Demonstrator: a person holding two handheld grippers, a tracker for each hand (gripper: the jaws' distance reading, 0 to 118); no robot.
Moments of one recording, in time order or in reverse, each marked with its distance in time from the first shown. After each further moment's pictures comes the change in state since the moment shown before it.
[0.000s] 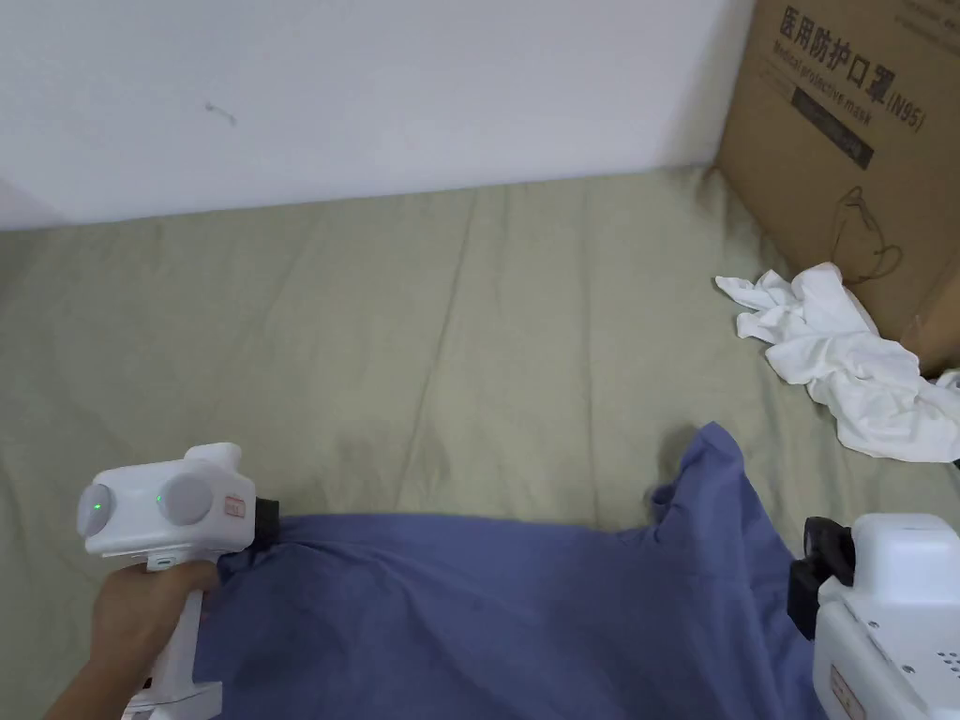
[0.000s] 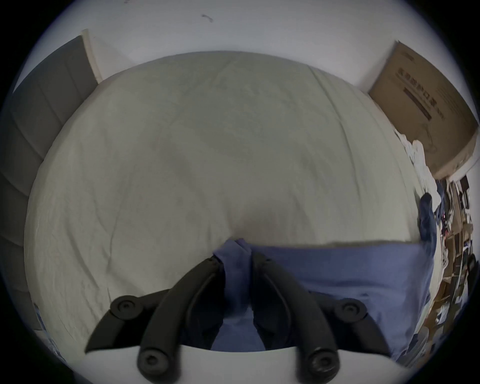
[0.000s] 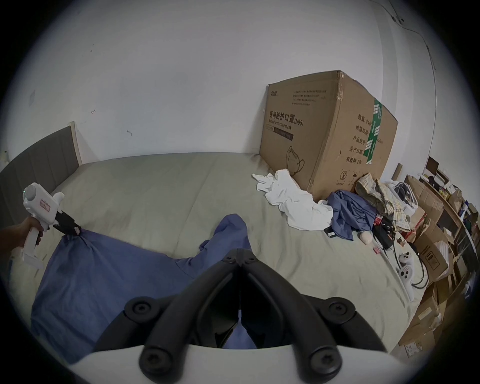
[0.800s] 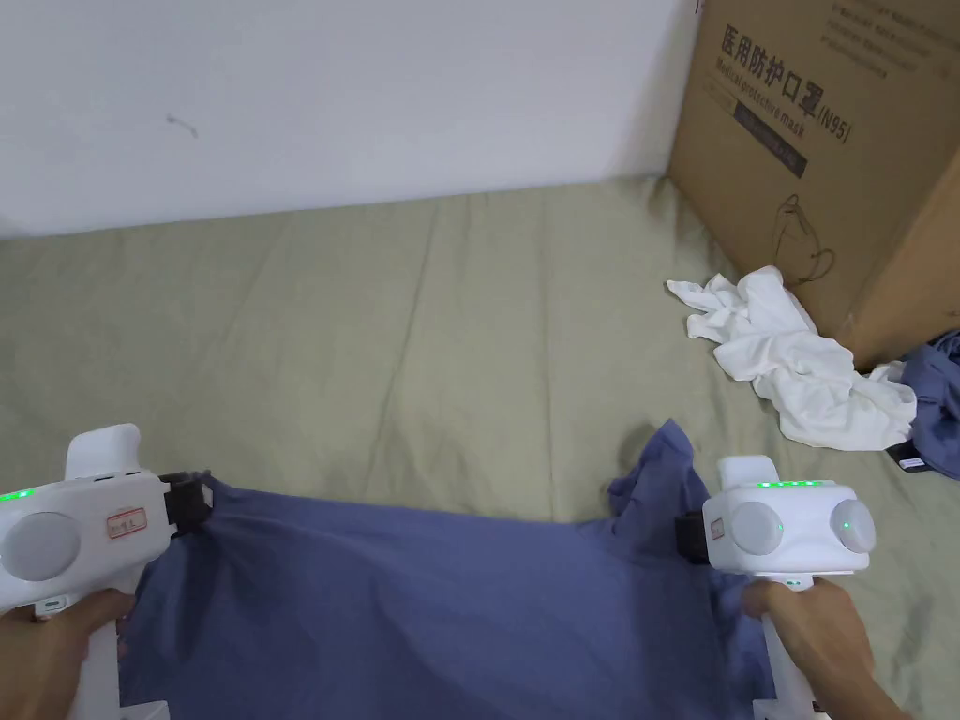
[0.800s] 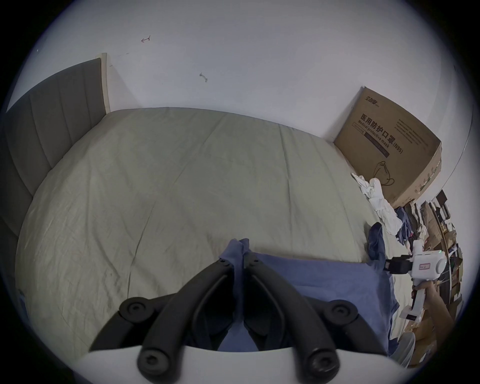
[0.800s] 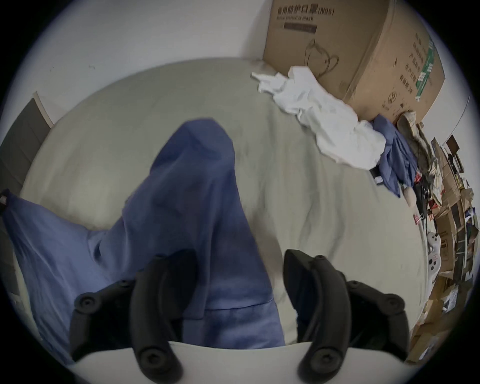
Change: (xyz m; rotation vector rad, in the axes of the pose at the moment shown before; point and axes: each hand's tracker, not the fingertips) left arm -0.001 -0.034 0.120 0.299 -0.139 0.062; right arm 0.027 -0.022 -0.186 -0.550 0.003 0.000
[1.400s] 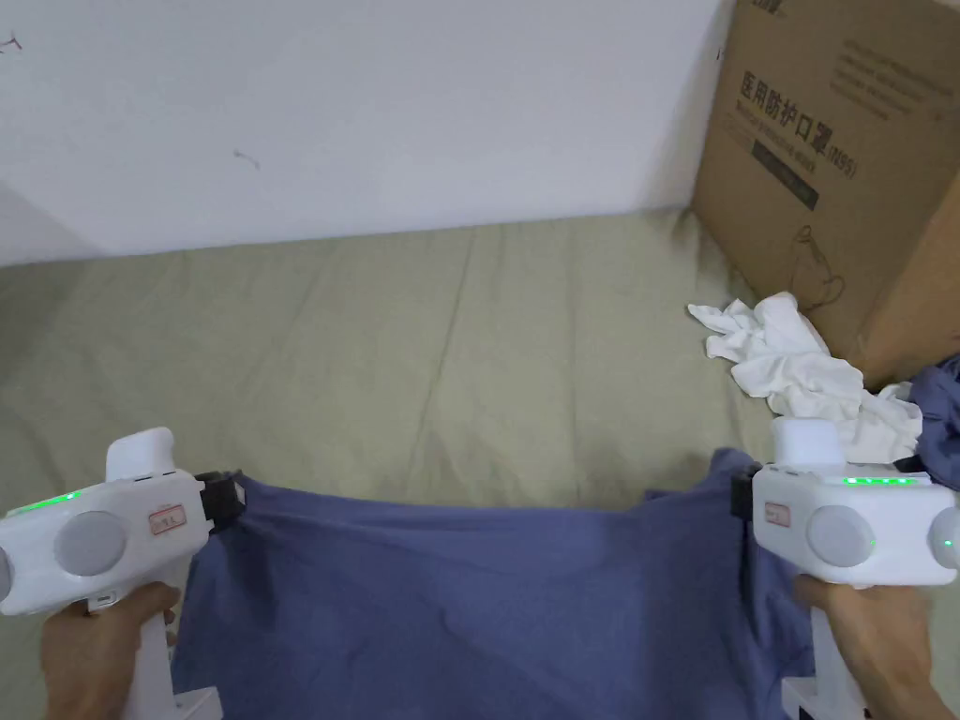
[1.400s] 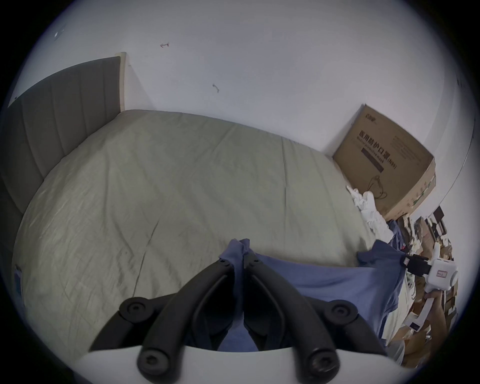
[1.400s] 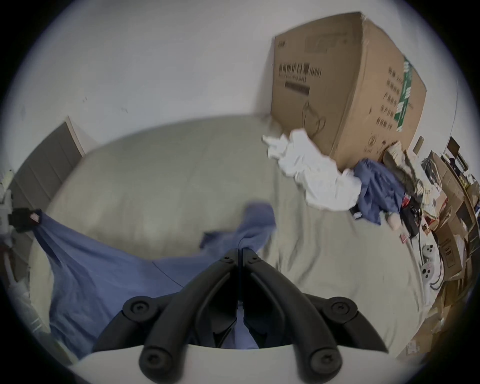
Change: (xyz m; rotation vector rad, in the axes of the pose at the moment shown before) left arm -0.010 -0.022 0.067 0.089 0.000 0.085; right arm 0.007 -0.017 0.145 0.376 0.134 -0.024
